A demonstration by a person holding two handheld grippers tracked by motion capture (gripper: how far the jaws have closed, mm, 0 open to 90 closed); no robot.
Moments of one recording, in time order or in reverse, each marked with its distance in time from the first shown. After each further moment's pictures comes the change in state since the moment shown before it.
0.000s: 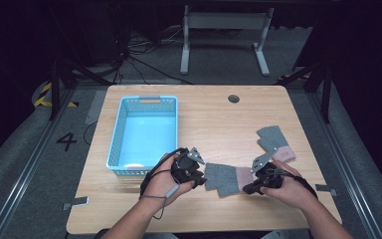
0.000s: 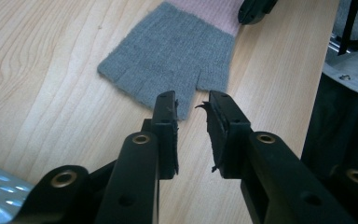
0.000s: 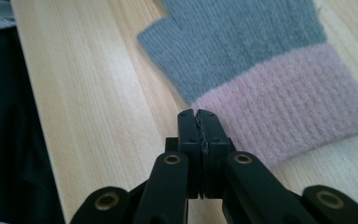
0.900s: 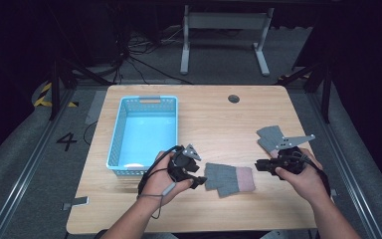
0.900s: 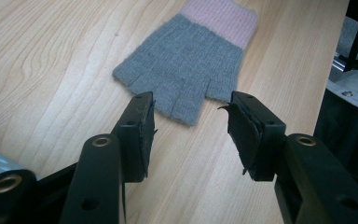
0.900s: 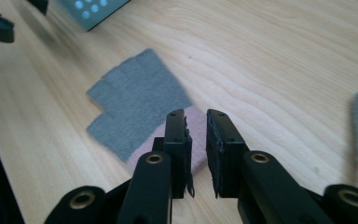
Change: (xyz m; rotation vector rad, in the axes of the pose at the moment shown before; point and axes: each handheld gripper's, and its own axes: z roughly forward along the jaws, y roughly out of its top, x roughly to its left) left arm 0.004 -0.003 -0.006 -0.048 0.024 -0.047; right arm -0.017 -0.009 -0.061 -0.318 -0.204 0.236
